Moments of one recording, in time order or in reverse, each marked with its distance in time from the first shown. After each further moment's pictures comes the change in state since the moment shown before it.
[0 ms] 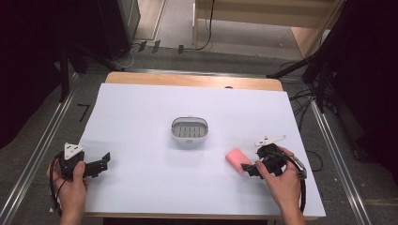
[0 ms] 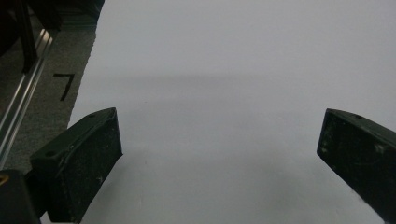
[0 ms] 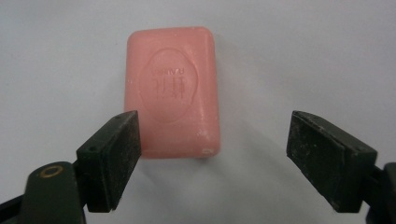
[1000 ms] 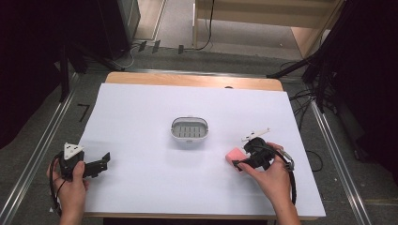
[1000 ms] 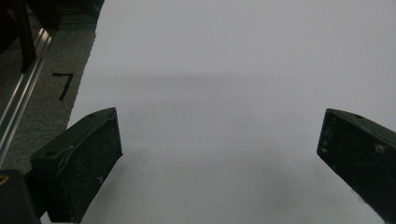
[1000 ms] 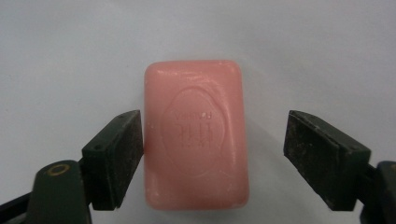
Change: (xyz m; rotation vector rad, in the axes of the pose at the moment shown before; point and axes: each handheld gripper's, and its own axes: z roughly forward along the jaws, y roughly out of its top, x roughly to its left) left arm 0.001 0.000 0.000 -0.001 -0.004 -0.006; right arm 0.018 0.029 0.017 0.076 -0.021 -0.012
